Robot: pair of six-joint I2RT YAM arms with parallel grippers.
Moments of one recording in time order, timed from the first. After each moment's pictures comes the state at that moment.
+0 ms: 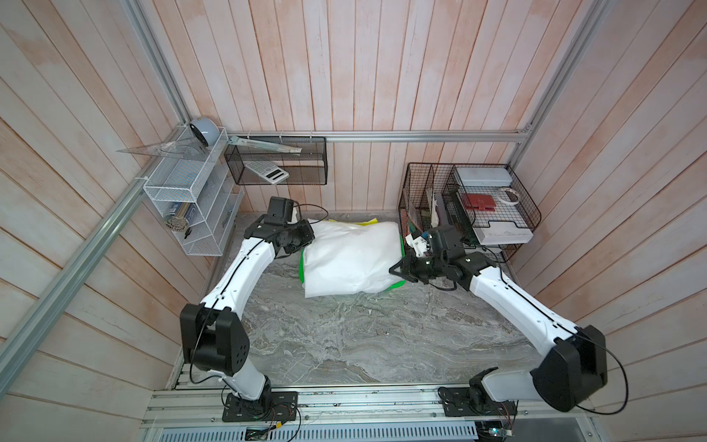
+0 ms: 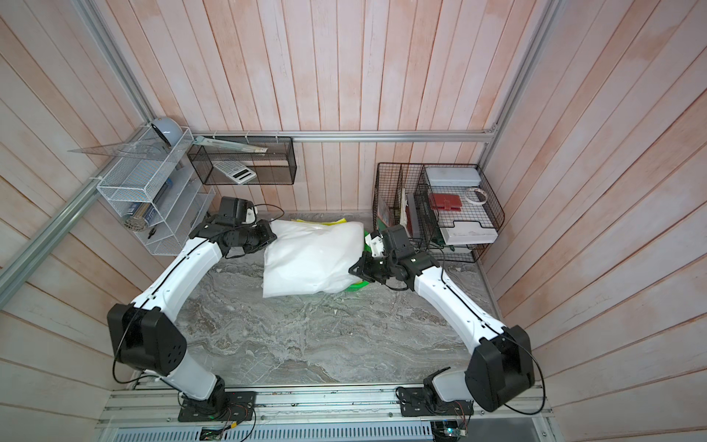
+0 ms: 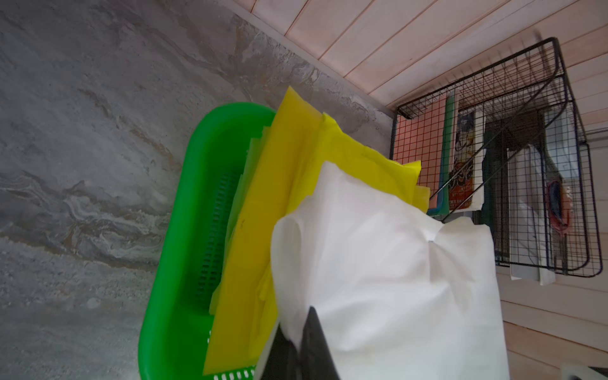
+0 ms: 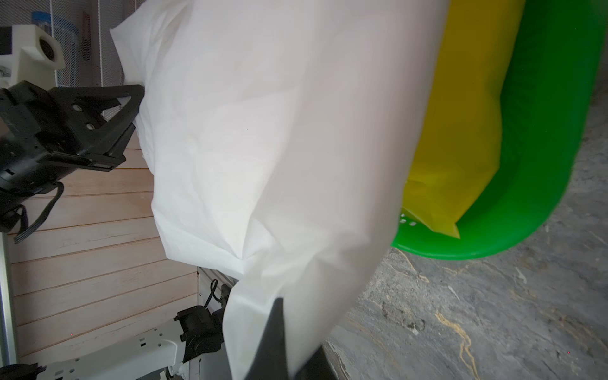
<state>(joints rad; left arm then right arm) -0.19 1.70 1.58 -0.71 0.28 -0.59 0.46 1.44 1.21 -0.57 -0.55 0.72</state>
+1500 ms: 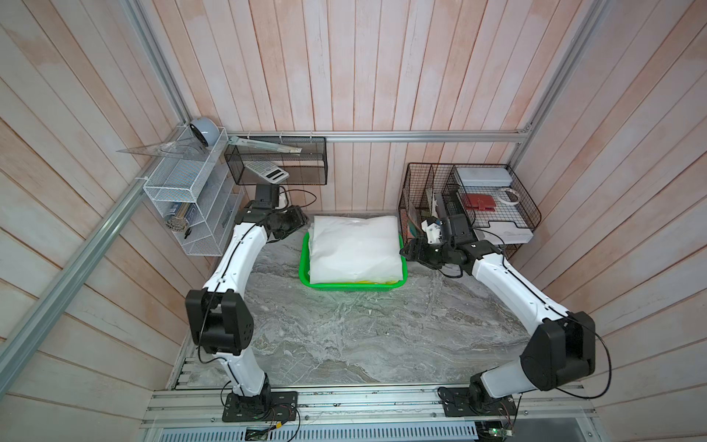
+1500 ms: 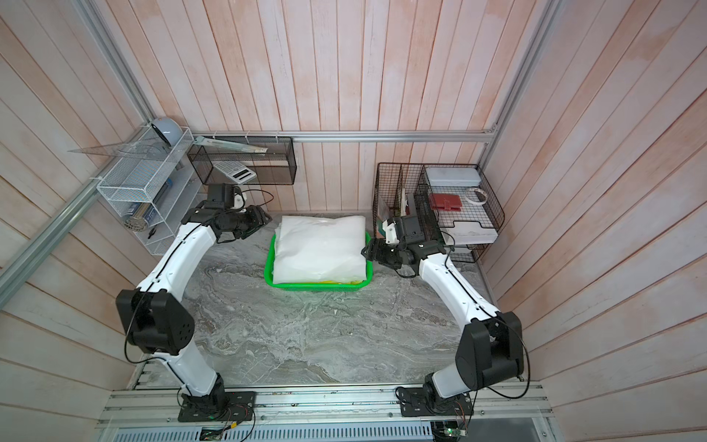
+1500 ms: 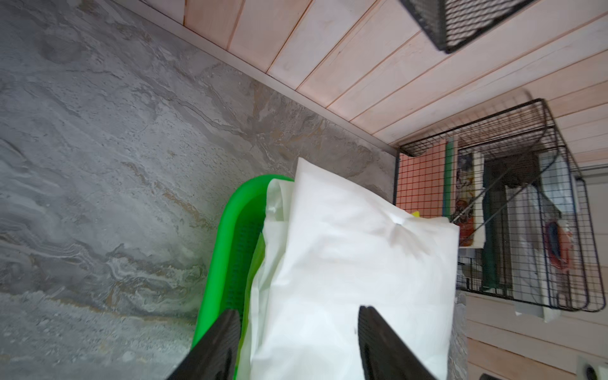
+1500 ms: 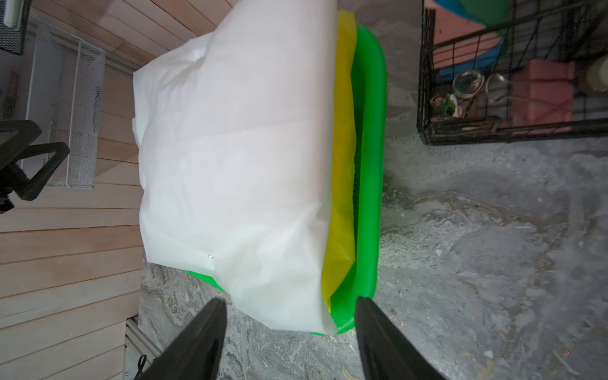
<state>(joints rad) -0.09 1.69 1.65 -0.73 0.31 -0.52 0.31 1.47 1.25 -0.59 -0.39 0.53</state>
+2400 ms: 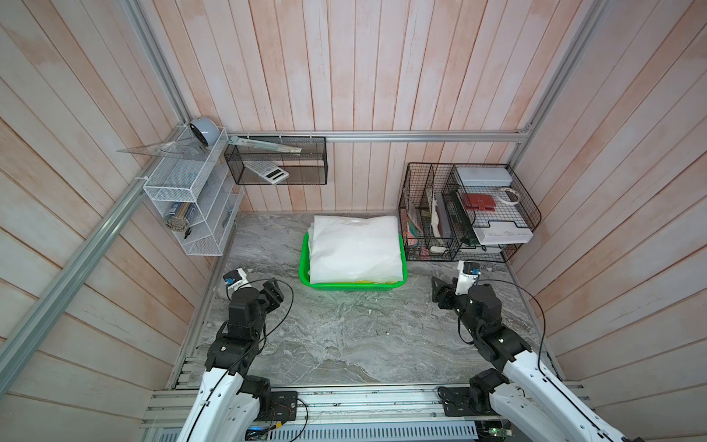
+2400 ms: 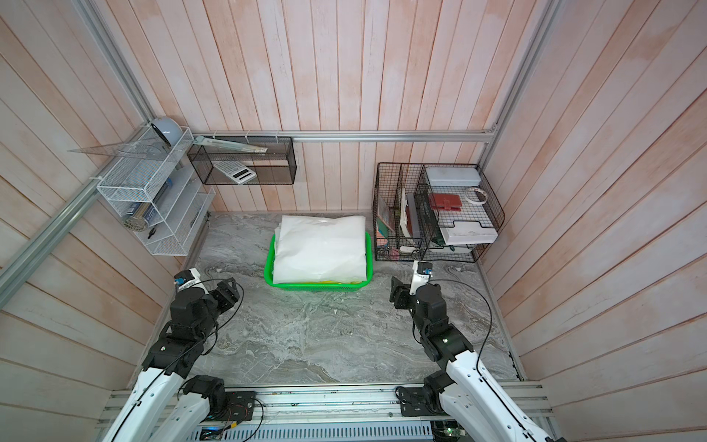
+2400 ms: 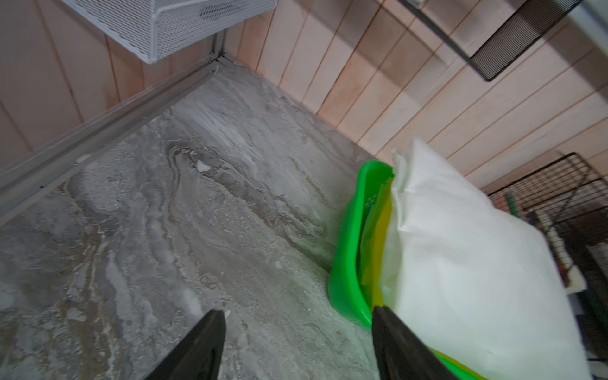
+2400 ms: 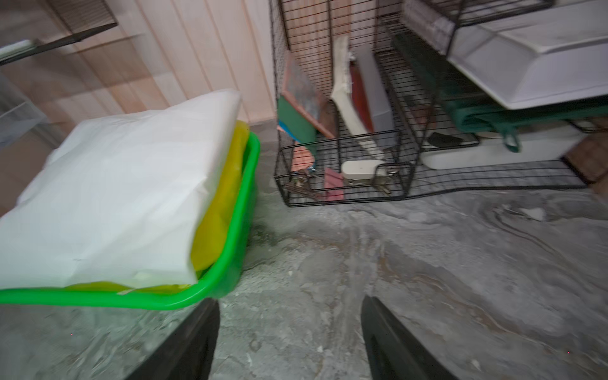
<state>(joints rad) -0.15 0.62 0.50 -0.34 -0.26 -0.56 0.40 0.67 0.39 -0.06 0.30 0.32</state>
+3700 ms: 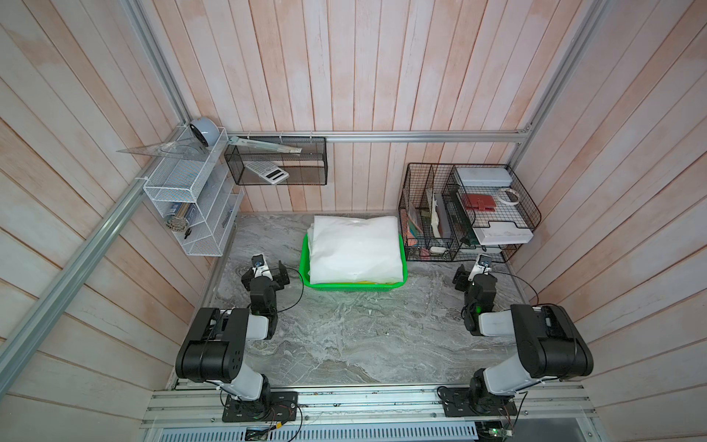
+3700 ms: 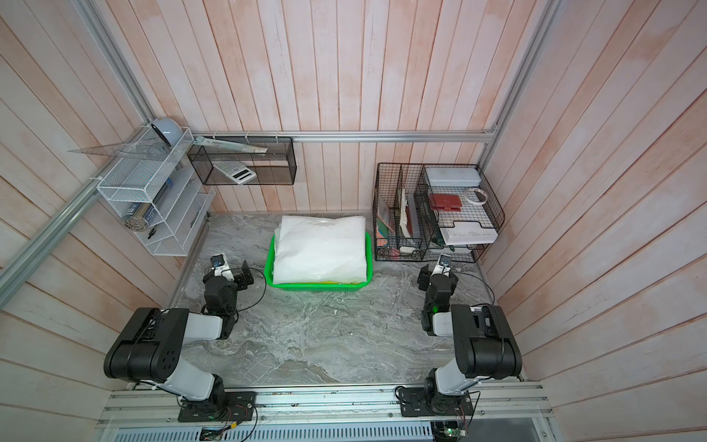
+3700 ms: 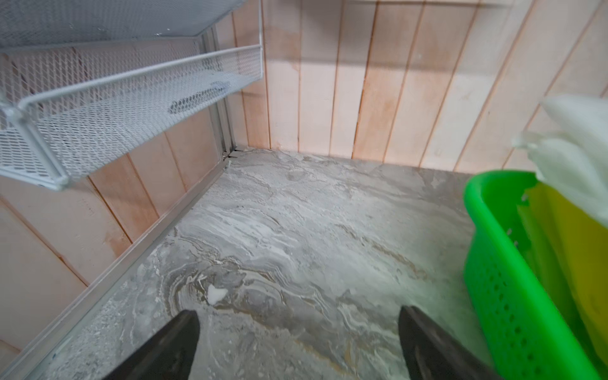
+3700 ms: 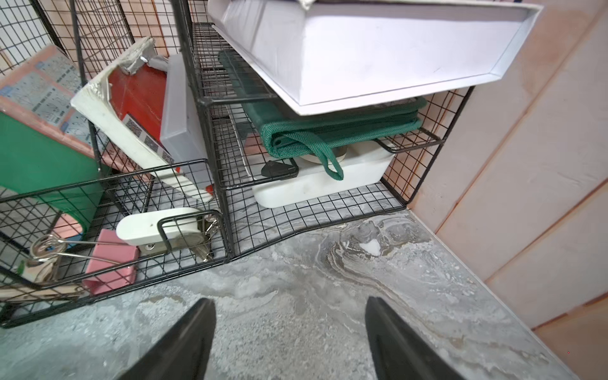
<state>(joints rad) -0.01 1.57 0.37 1.01 -0.27 -0.07 0.00 1.55 0.33 0.94 0.28 0.09</state>
